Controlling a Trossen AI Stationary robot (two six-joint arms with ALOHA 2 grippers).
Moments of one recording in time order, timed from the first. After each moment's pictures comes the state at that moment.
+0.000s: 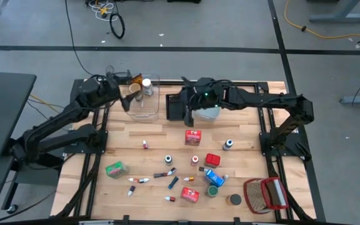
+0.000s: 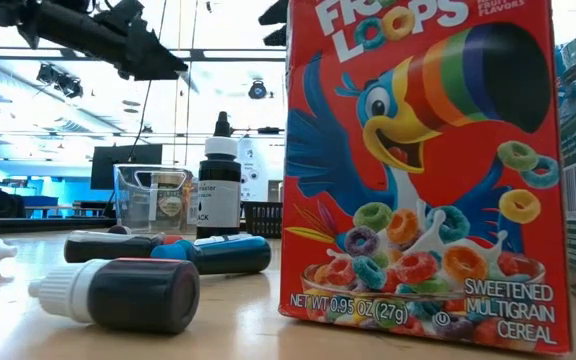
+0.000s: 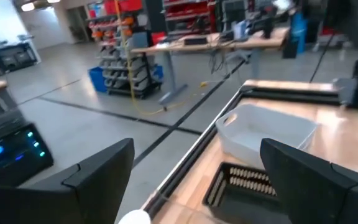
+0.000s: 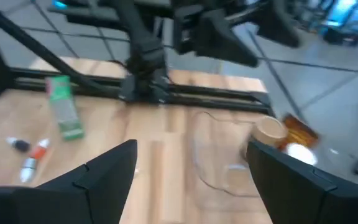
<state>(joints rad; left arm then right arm) 0.72 0.63 0.54 0.02 0.12 0.18 -0.16 1.64 1.45 -0.22 -0.13 -0.18</state>
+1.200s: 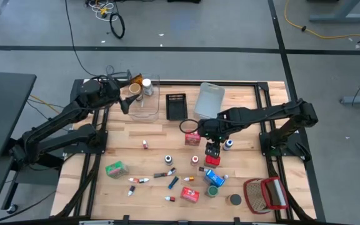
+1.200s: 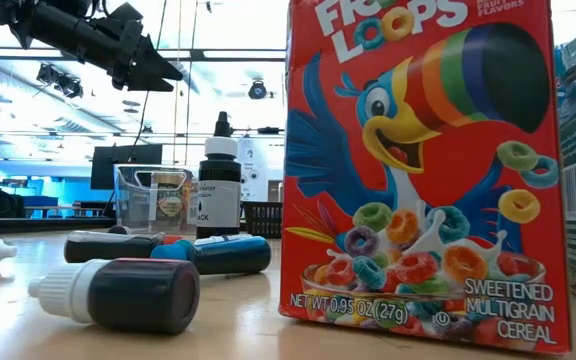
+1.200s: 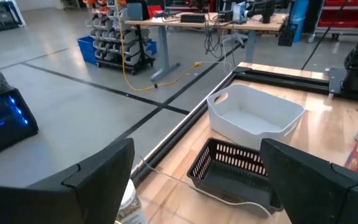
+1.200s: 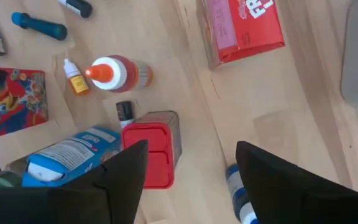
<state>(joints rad) 0.73 0.62 0.54 -0.10 0.12 0.10 0.11 1.62 1.43 -1.15 -0.04 0.46</state>
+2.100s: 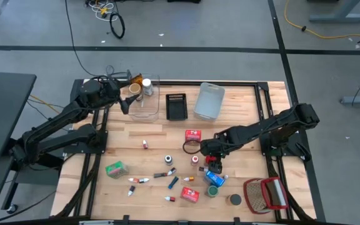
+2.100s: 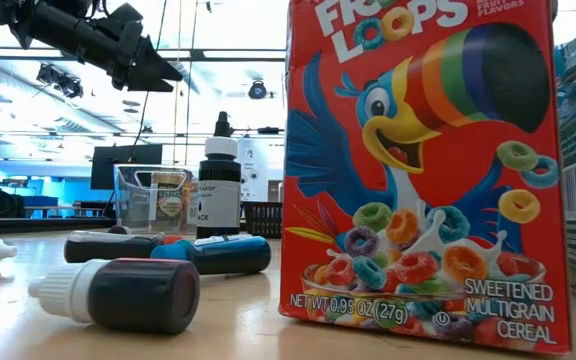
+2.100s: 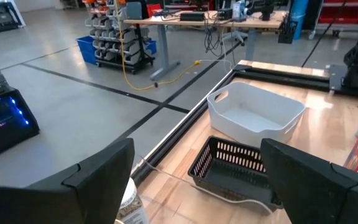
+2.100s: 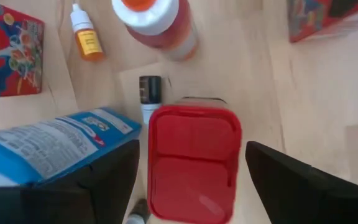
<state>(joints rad) 0.73 0.62 0.54 -0.11 0.12 0.12 0.25 1.62 1.10 -0.76 -0.08 0.48</state>
